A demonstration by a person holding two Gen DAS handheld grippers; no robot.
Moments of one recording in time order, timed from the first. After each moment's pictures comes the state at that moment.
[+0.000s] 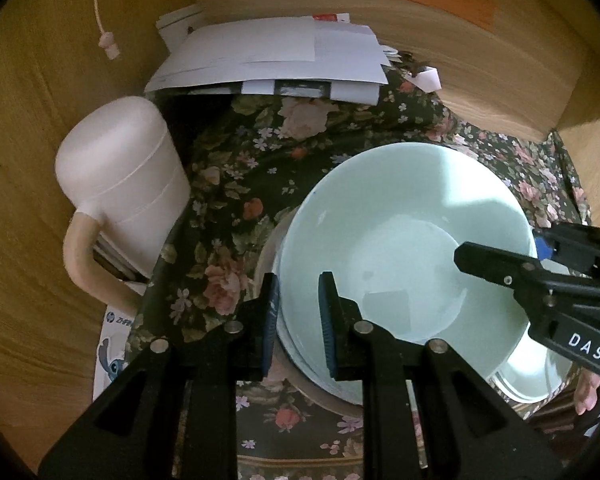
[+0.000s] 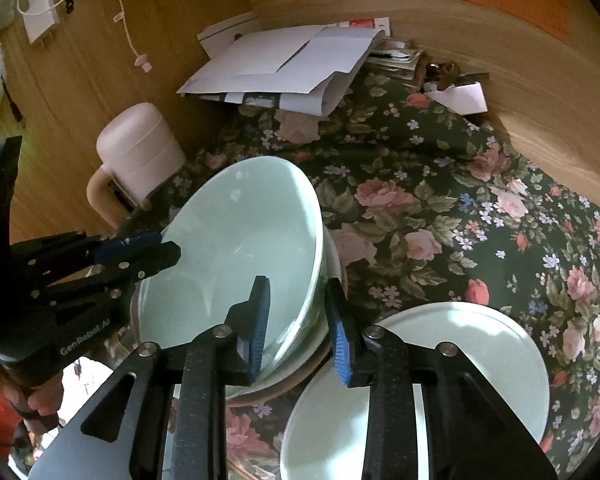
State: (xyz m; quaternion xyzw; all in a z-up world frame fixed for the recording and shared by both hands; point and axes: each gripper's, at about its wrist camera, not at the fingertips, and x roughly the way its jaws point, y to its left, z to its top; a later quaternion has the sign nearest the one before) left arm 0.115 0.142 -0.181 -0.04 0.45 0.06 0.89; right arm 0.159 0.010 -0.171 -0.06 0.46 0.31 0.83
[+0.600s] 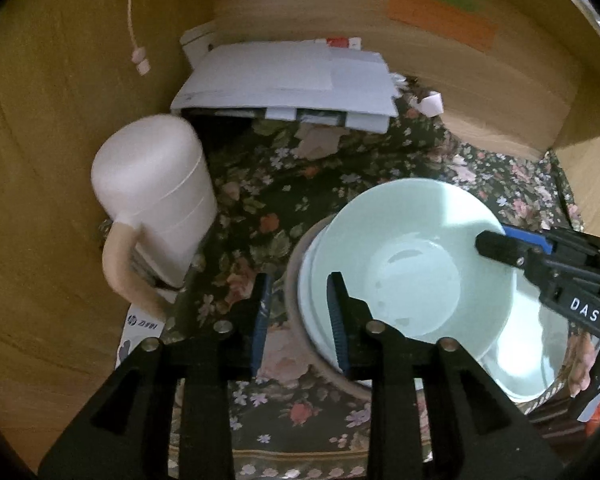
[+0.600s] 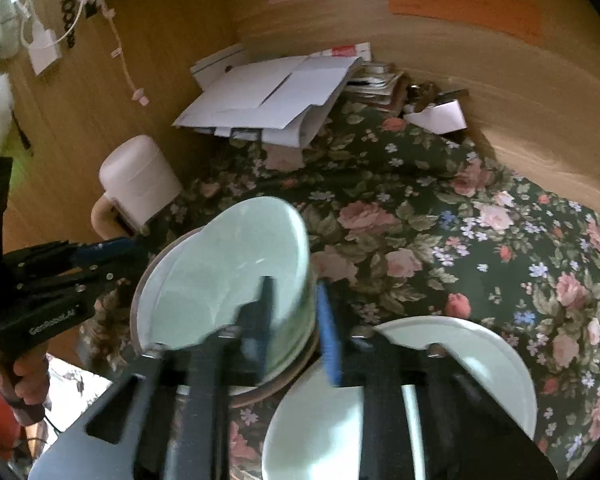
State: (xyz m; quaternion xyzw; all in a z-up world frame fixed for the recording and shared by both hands) left arm 0.102 0.158 -0.160 -0.05 0.43 0.08 0.90; right arm 0.162 -0.008 -0.162 -0.04 0.42 0.31 0.85
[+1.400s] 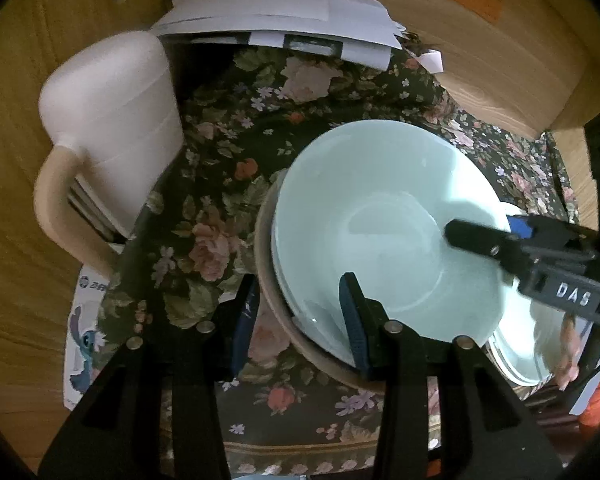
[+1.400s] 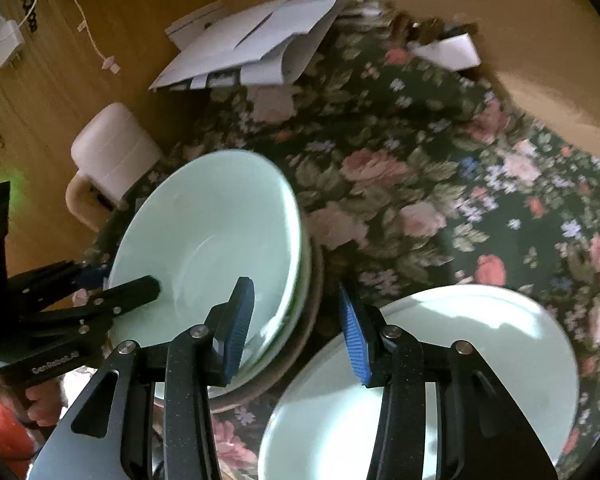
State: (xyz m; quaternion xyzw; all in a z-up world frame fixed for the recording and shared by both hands) left arm 0.106 0.157 -0.201 -0.09 0.48 0.04 0.87; right arm 0.178 0.000 -0.203 -0.02 0.49 0.31 0.81
